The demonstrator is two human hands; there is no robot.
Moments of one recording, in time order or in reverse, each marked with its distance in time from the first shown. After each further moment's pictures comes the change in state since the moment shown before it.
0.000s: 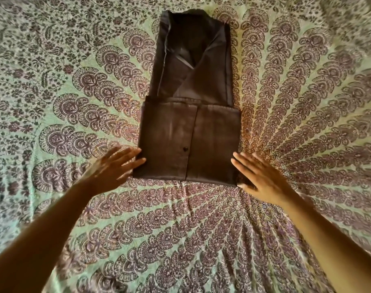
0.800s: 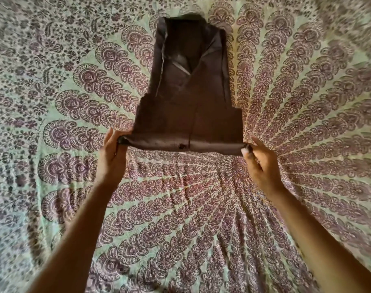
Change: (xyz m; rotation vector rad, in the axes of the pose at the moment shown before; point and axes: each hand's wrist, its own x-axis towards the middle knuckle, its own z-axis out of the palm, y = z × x) left_hand 0.024 0.077 -0.092 -1.160 0.627 -0.710; right_hand 0.000 -0.044 -0.077 0.923 0.675 0.382
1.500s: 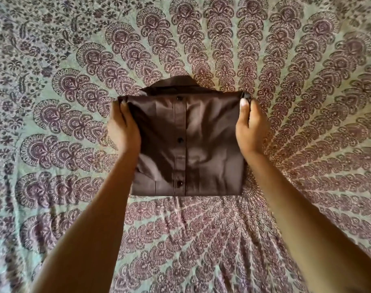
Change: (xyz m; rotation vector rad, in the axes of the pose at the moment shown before) left_hand 0.120 -0.008 0.083 0.219 0.503 -0.056; right_hand 0.128 0.038 0.057 -0.238 0.512 0.029
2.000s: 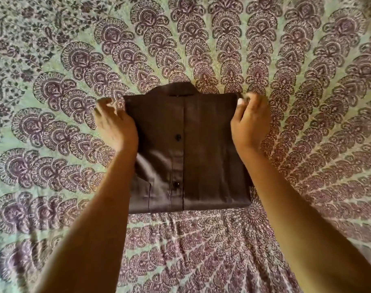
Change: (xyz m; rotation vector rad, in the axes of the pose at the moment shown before) left_hand 0.040 -0.009 0.048 0.323 0.102 -0.147; right_hand 0.033 0.032 0.062 -0.451 -0.117 0.095
